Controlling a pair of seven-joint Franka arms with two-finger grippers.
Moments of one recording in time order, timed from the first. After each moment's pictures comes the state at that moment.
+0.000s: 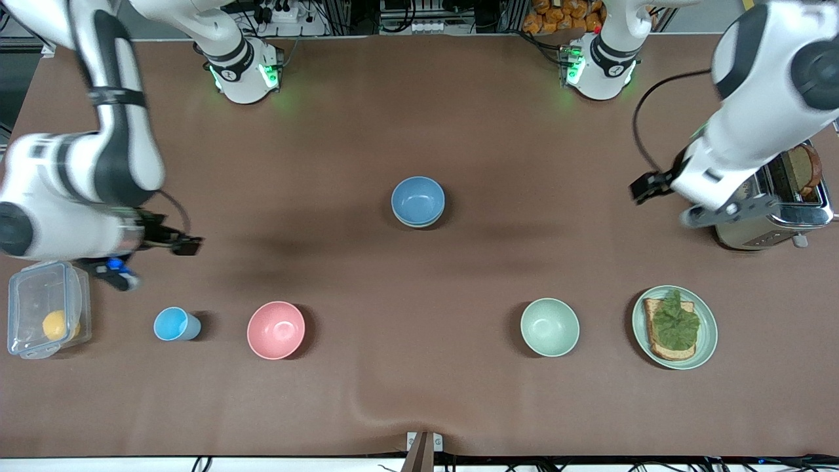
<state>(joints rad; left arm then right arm) -0.12 -0.02 -0.05 -1.81 0.06 1.72 -0.29 0.29 0.35 -0.36 -1.64 0.11 1.65 0.40</state>
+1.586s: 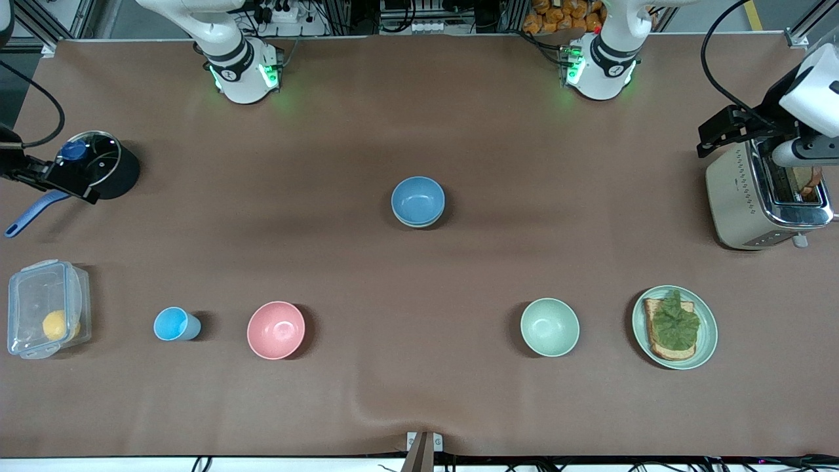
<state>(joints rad) -0.07 -0.02 -0.05 -1.52 0.00 1.47 -0.12 -0.01 0.03 -0.06 -1.56 0.06 1.60 0.21</state>
